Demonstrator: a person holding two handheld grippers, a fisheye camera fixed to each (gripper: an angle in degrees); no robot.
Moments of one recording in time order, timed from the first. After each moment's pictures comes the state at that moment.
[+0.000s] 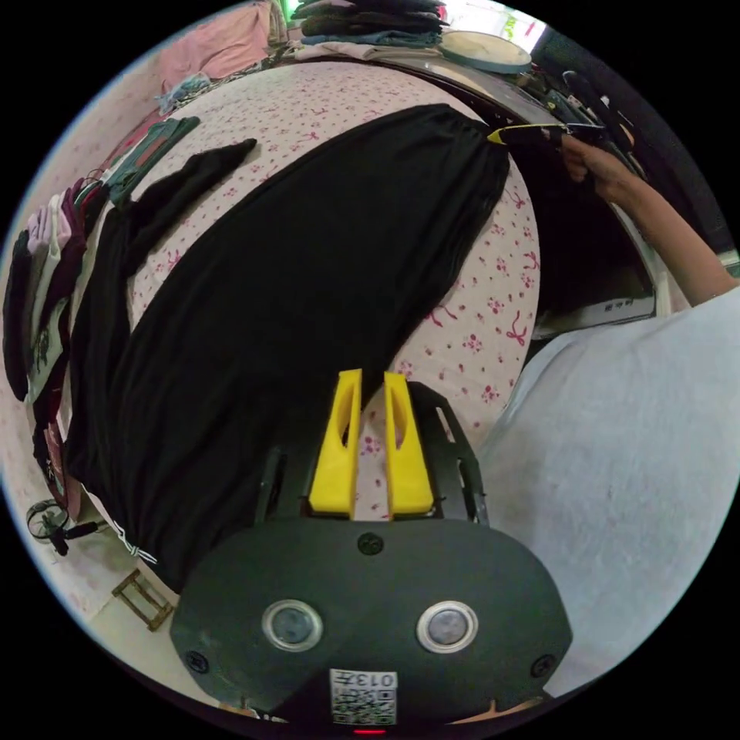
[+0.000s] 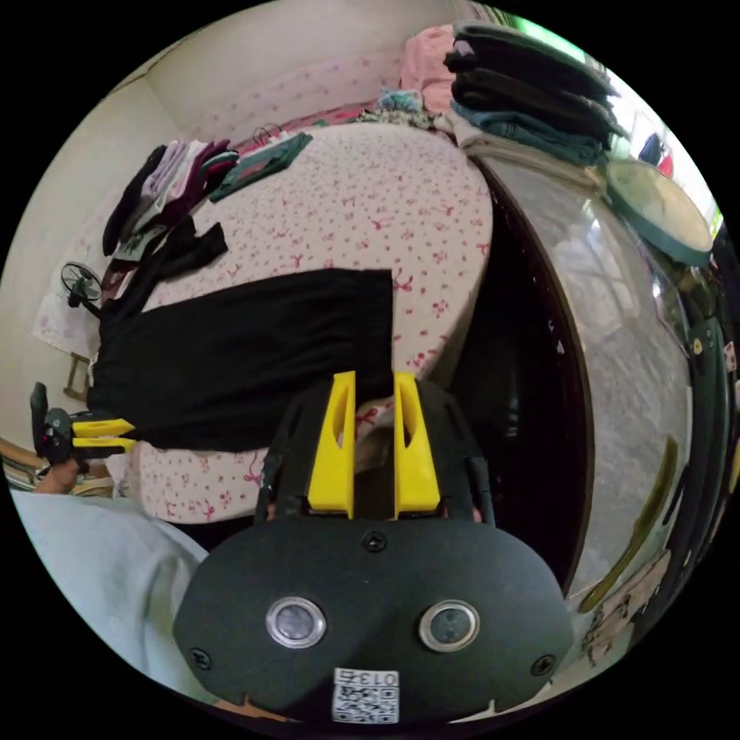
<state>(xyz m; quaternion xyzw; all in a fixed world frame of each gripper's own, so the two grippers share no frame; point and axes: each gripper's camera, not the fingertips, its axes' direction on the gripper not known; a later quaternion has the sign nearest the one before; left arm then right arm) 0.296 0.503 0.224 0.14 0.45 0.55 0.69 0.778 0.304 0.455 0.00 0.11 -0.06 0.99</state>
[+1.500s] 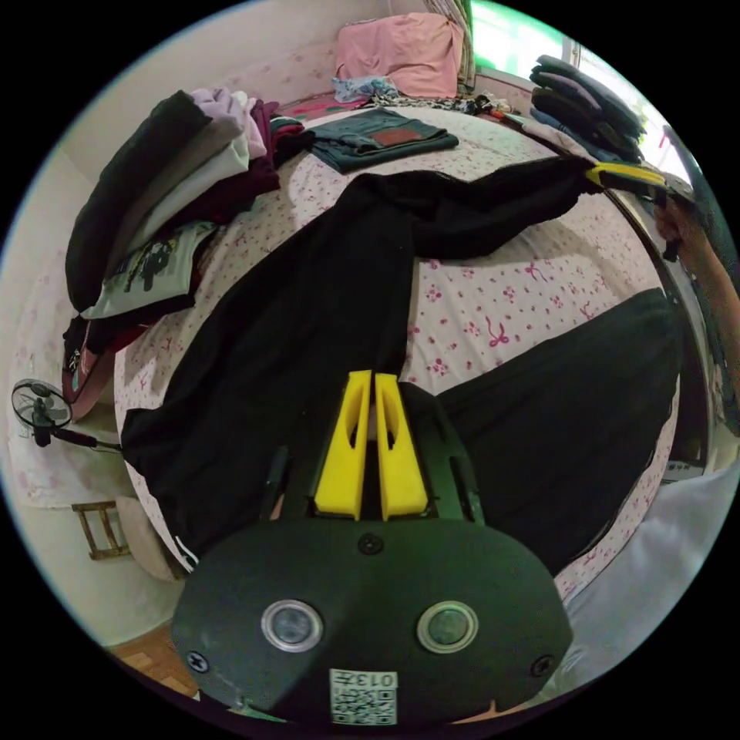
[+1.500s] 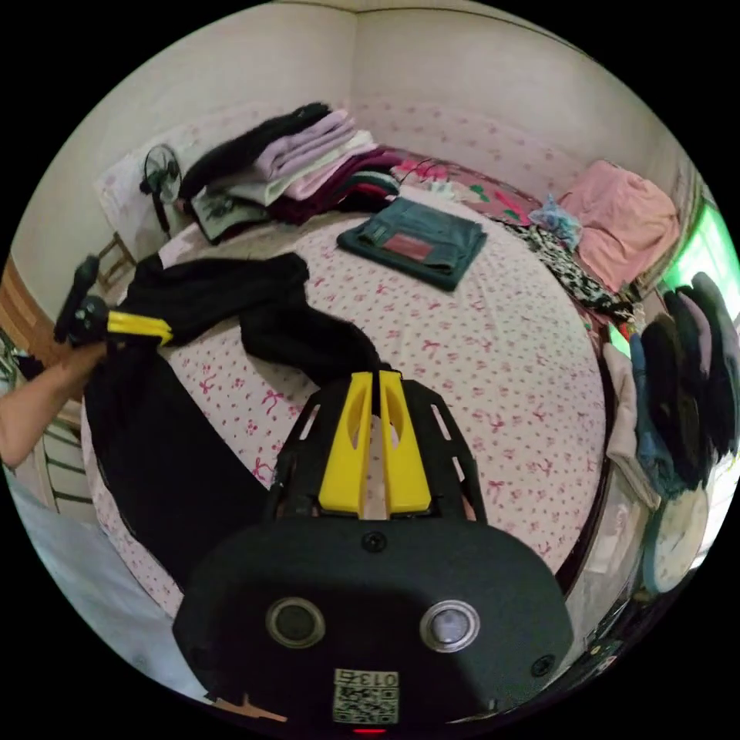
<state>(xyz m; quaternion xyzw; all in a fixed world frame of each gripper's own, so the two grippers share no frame) 0.271 0.184 0.326 0.16 0.45 0.34 0.81 0.581 0.056 0.517 0.03 0.09 -0.33 0.94</state>
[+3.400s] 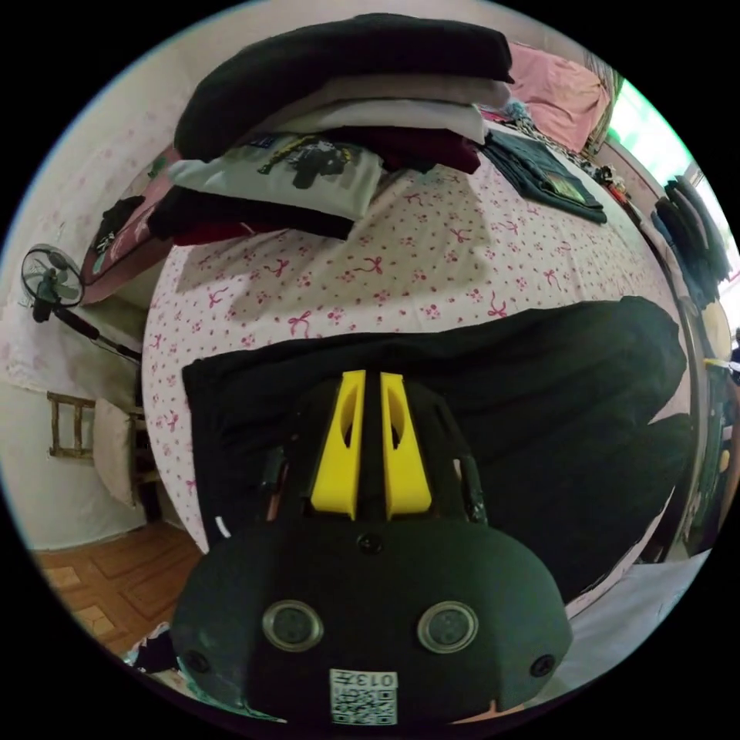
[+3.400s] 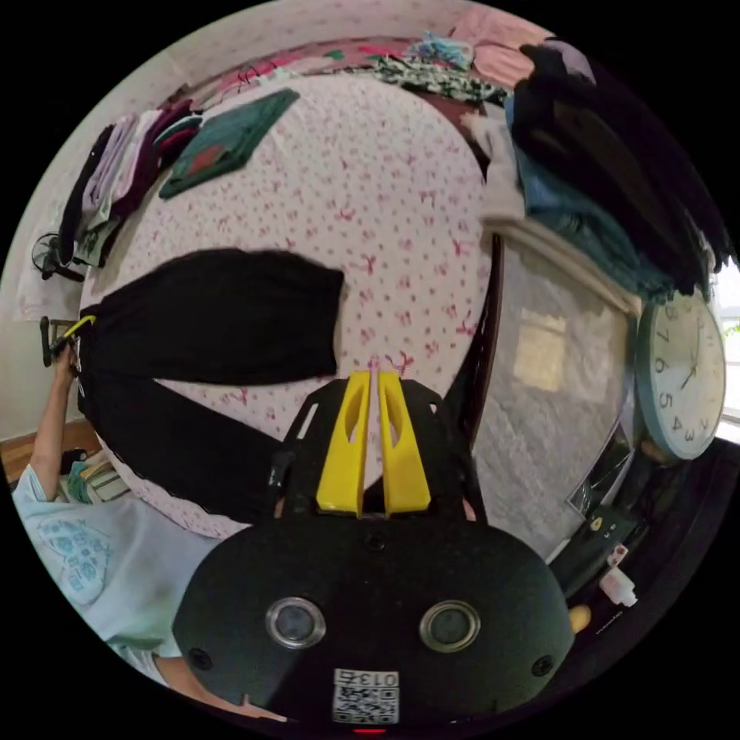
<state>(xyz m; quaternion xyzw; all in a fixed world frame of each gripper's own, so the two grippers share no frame) 0.124 -0.094 0.374 0.06 0.45 0.19 0.87 0.755 -0.093 0.453 -0.18 0.15 -0.11 0.96</state>
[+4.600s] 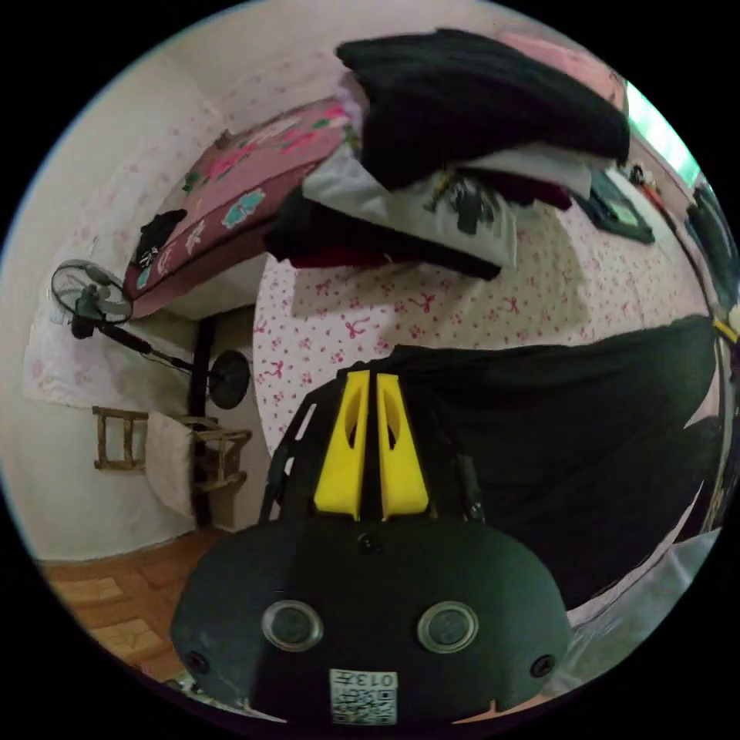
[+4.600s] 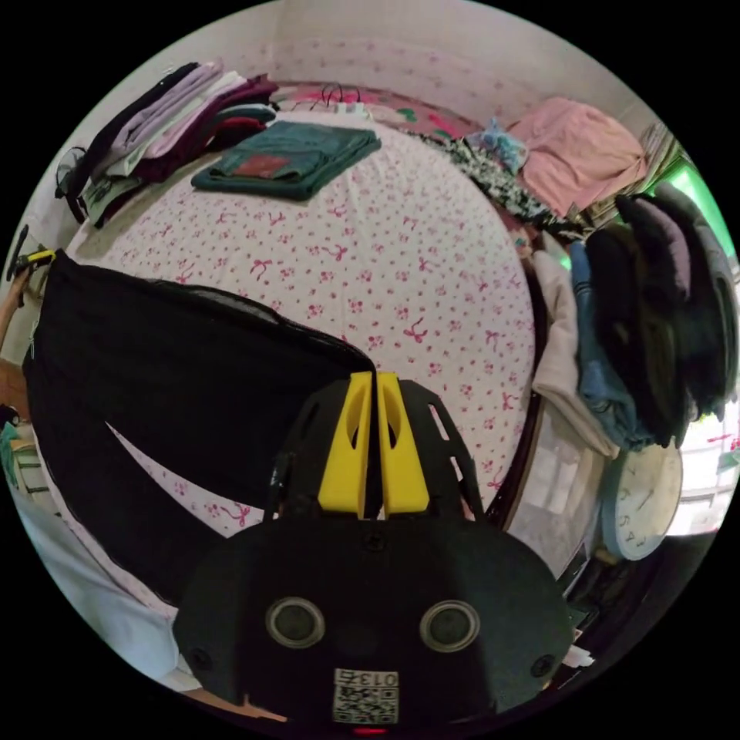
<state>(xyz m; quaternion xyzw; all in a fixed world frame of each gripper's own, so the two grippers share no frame) 0.043 -0.200 0.430 0.08 0.39 0.19 0.90 0.637 -0.111 0.515 -0.05 0.22 -0.26 0.94</state>
